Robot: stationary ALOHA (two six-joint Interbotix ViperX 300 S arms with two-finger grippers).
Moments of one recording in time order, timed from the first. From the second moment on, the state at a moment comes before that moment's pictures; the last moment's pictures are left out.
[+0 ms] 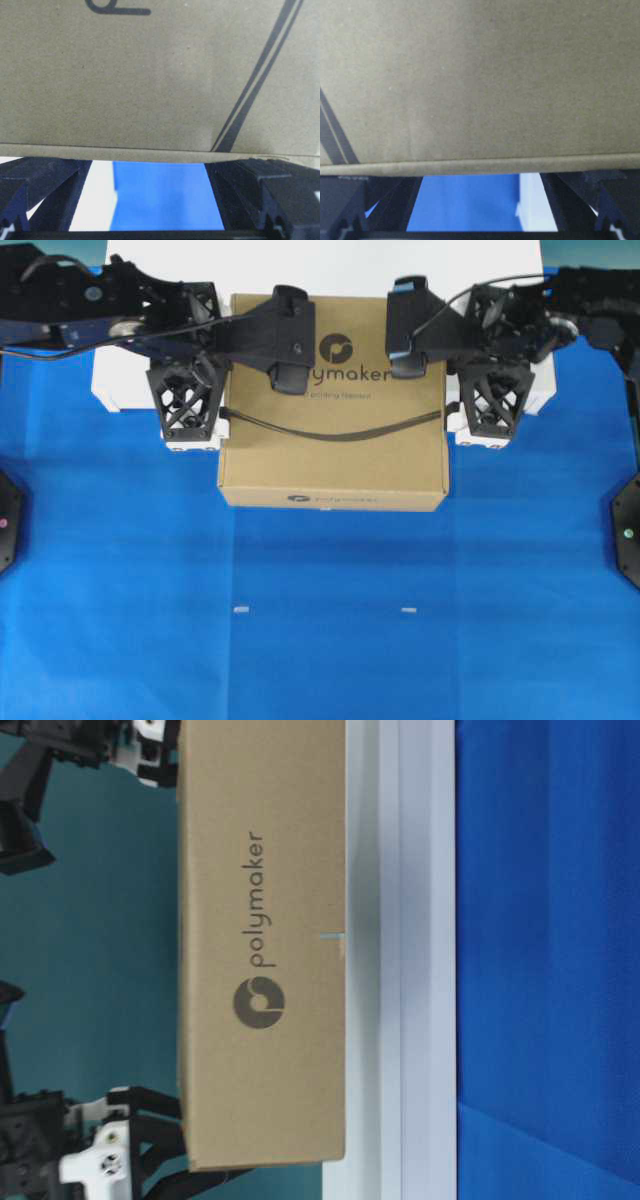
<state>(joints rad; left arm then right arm) 0.27 -0.05 0.20 0.06 1.01 0.24 -0.35 -0.17 0.42 0.08 0.95 -0.35</state>
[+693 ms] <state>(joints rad) 0.44 0.08 0.06 0.08 1.01 0.36 -0.59 -0.04 0.31 0.25 0.95 -0.67</state>
